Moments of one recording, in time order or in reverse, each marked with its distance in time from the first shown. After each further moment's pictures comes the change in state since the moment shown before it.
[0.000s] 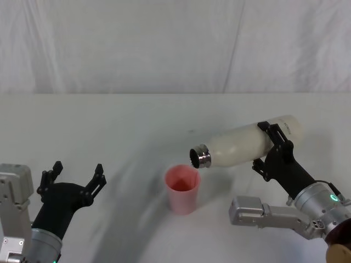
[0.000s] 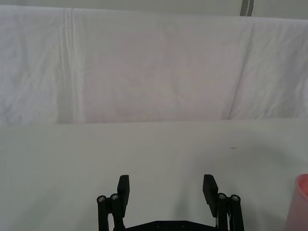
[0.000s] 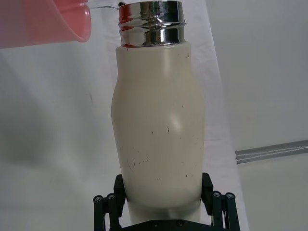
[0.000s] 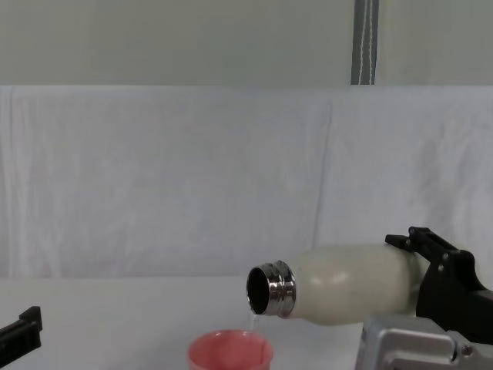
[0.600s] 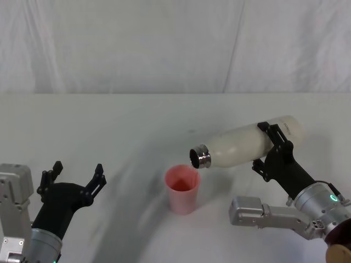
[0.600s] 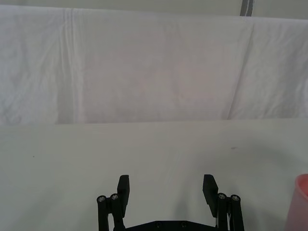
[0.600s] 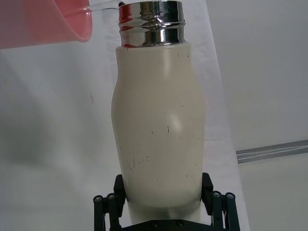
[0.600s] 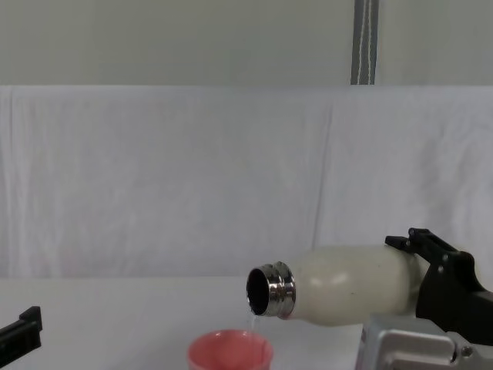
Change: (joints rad) left arm 0.000 0.000 0.000 0.000 0.000 0.000 0.000; right arm 0.000 -0.001 0.000 0.002 0.001 -0.001 0.000
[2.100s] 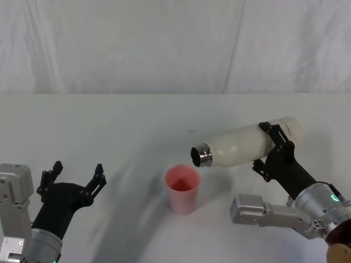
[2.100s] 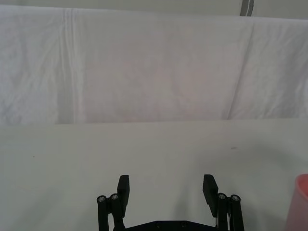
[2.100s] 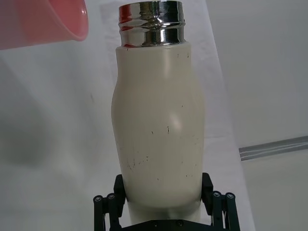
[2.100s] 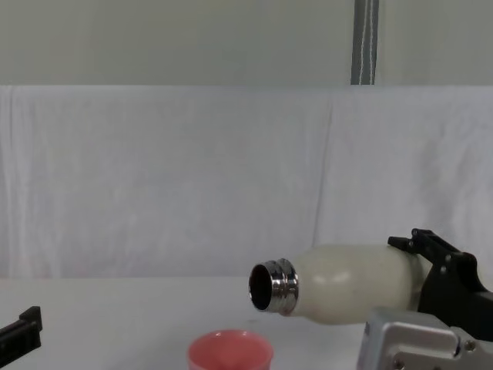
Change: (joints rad) left arm 0.000 0.000 0.000 0.000 0.000 0.000 0.000; right arm -0.005 -0.007 0.014 0.000 0.019 -0.008 0.010
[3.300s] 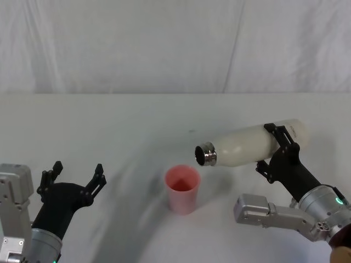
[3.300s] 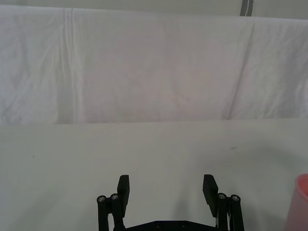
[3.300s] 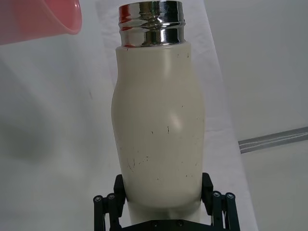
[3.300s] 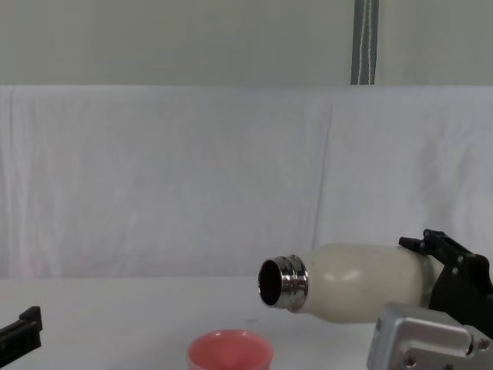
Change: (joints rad) left arm 0.000 0.000 0.000 0.000 0.000 0.000 0.000; right arm -0.028 -0.002 0.024 -0.019 0.015 0.004 -0.003
